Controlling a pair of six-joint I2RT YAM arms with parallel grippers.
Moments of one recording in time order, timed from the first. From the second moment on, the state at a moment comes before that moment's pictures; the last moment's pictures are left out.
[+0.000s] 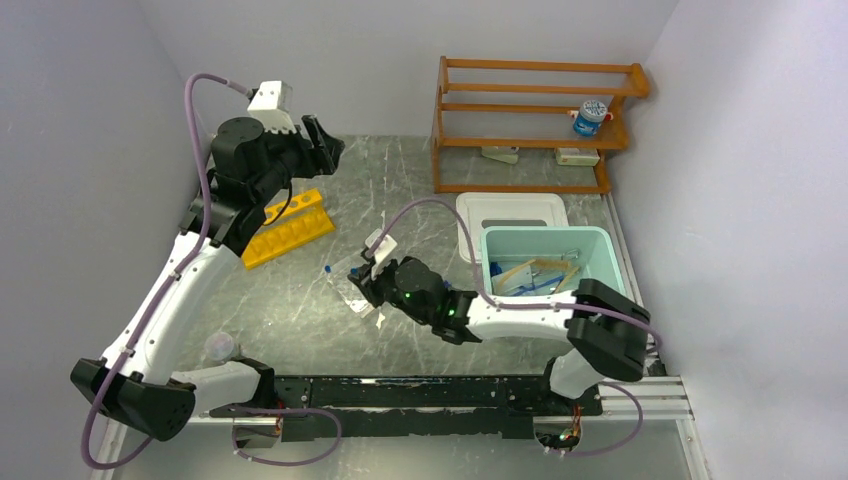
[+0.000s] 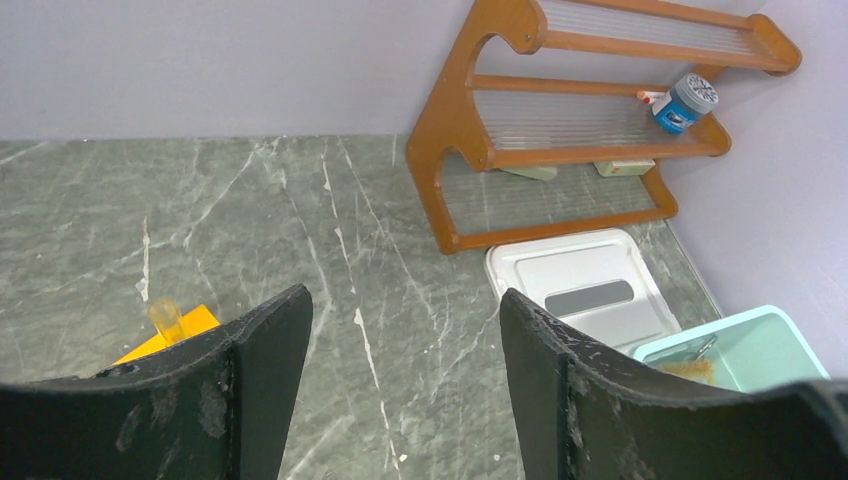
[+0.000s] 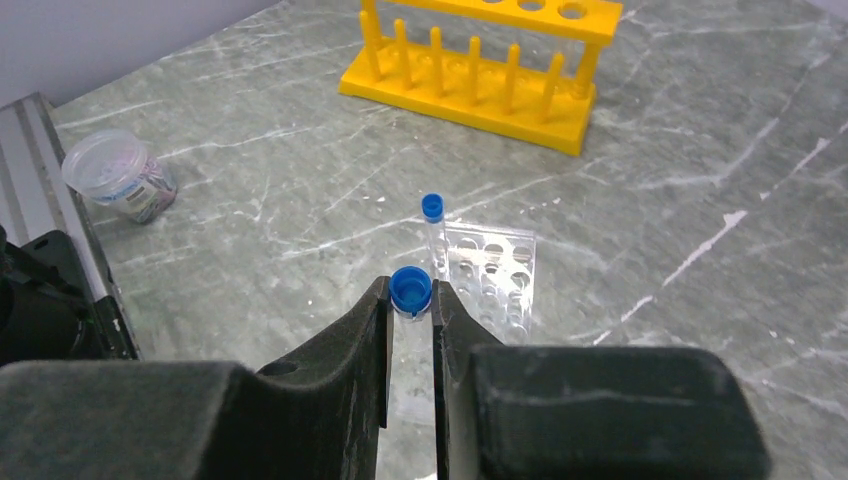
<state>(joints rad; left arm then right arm) -0.37 1.19 1.35 -0.31 -0.01 -0.34 1.18 1.51 0.80 0.53 0.24 0.10</state>
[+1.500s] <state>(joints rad) -0.34 1.09 1.25 -0.39 -0.05 -0.32 1.21 1.96 0.93 0.91 0.32 -0.05</state>
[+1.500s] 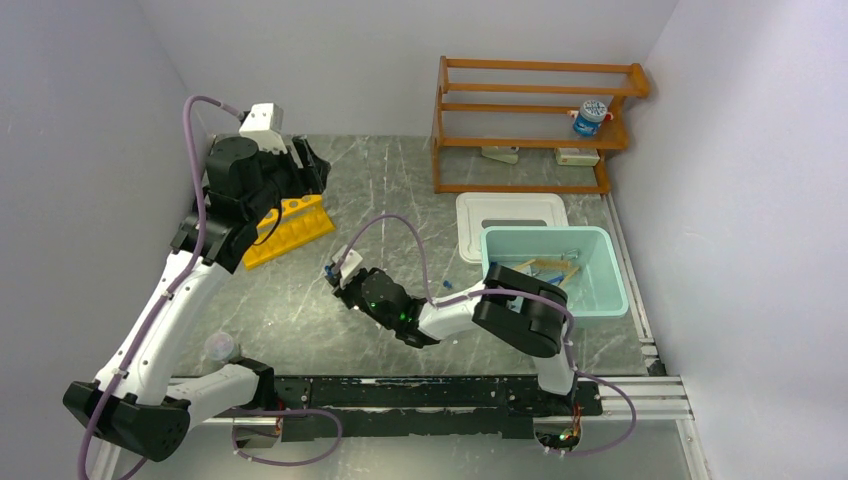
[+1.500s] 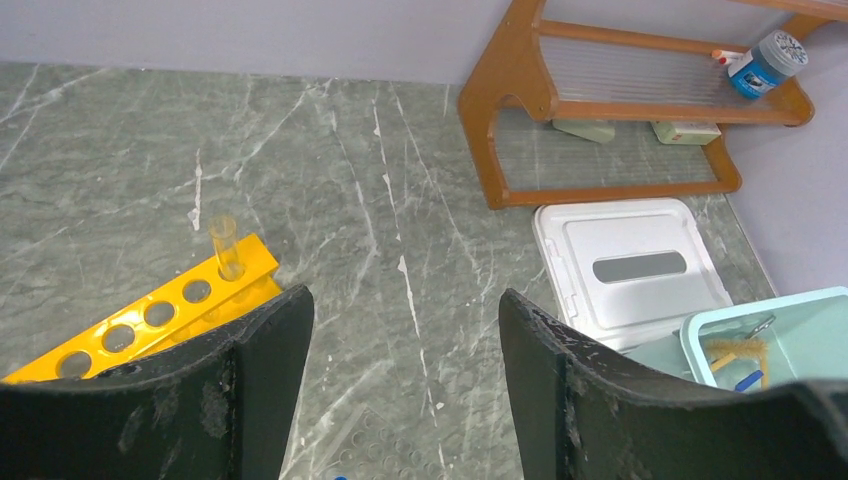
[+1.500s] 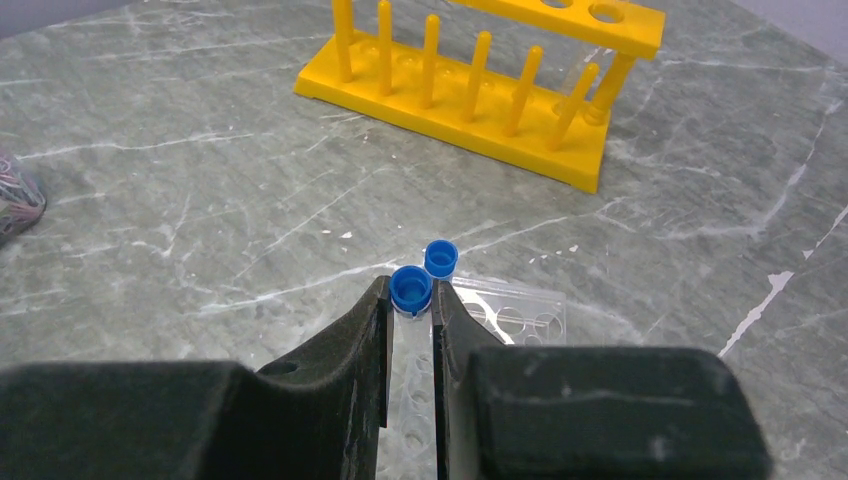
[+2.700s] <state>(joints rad) -0.33 1.09 1.22 -0.39 -0.05 -0.33 1.22 1.94 0.92 0.88 0.35 -0.05</state>
